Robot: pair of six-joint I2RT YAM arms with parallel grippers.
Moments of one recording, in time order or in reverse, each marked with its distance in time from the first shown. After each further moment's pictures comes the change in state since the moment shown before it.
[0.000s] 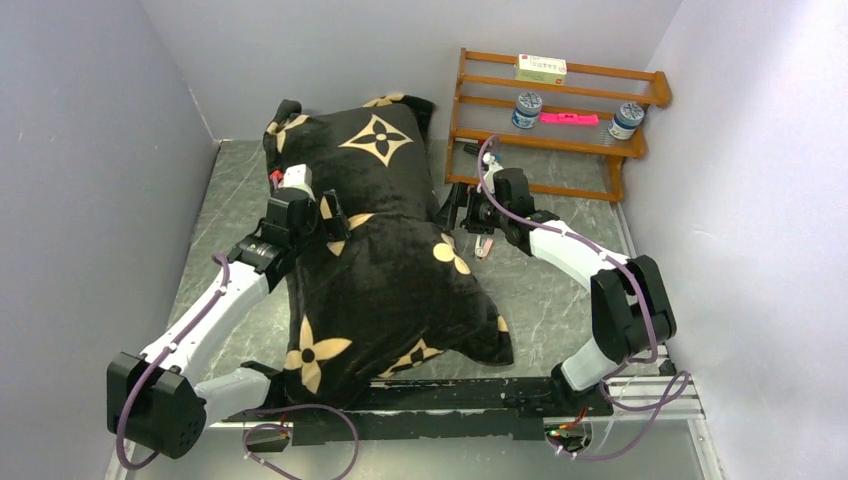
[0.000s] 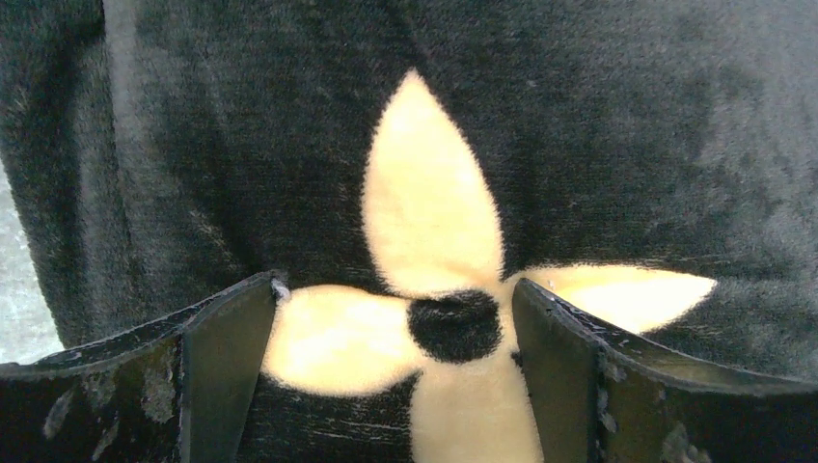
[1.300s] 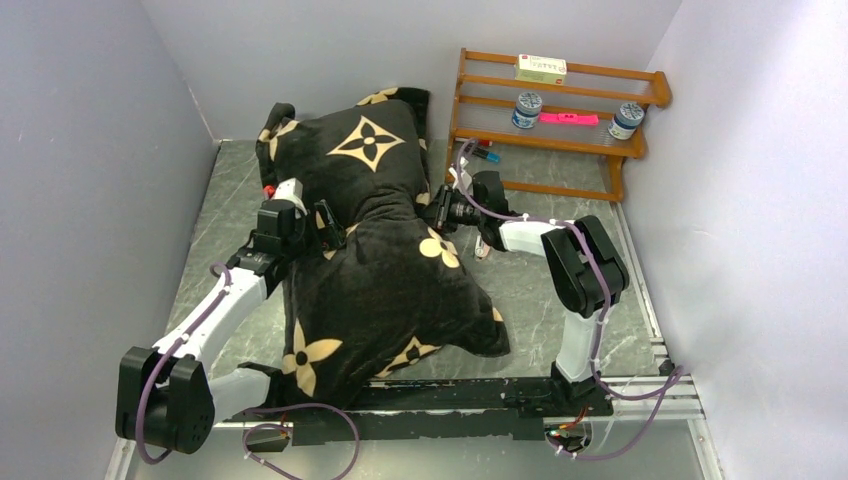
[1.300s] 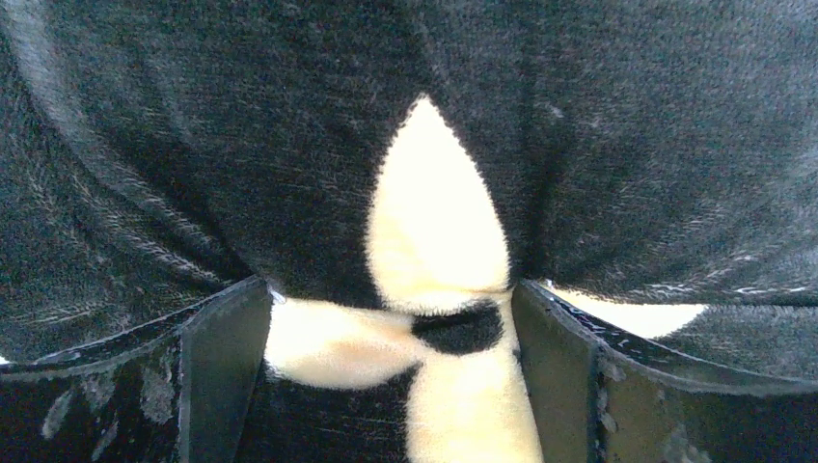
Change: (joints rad) left arm 0.124 0.023 -0.176 0.163 0.224 -0.072; right arm 0.040 0.359 0.035 0.515 -0.362 0.349
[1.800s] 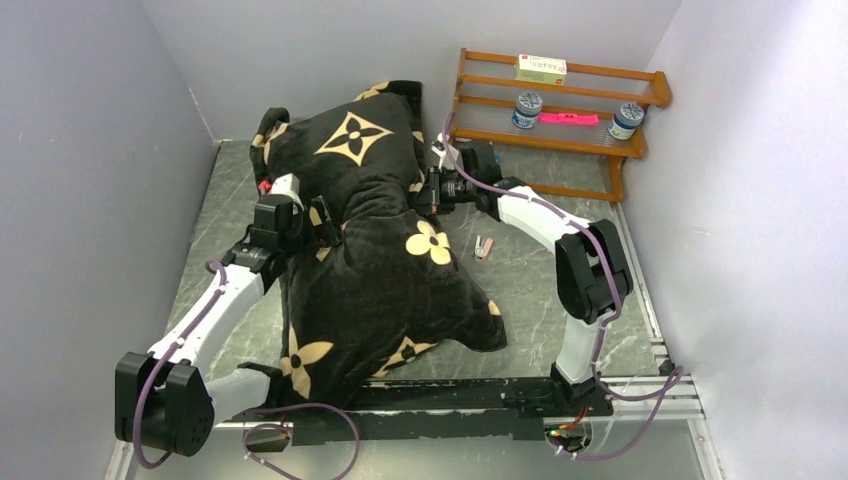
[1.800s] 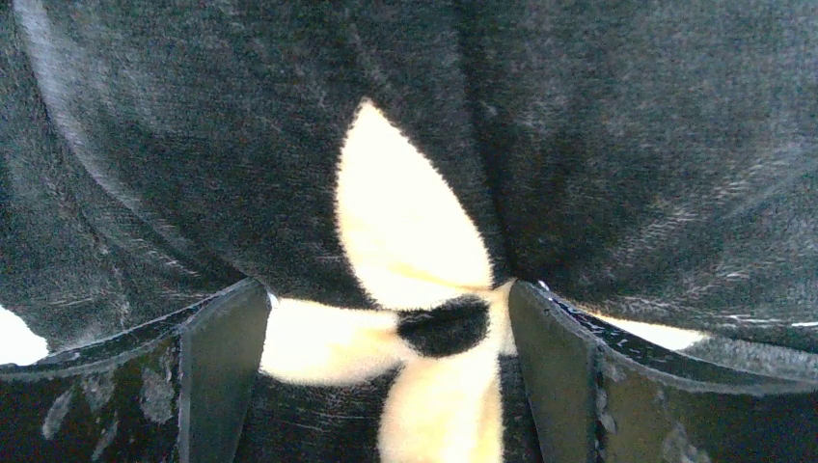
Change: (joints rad) left arm 0.007 -0.024 0.053 -0.080 -0.020 0.015; right arm 0.036 -0.050 0.321 -0.554 -0.012 -0.315
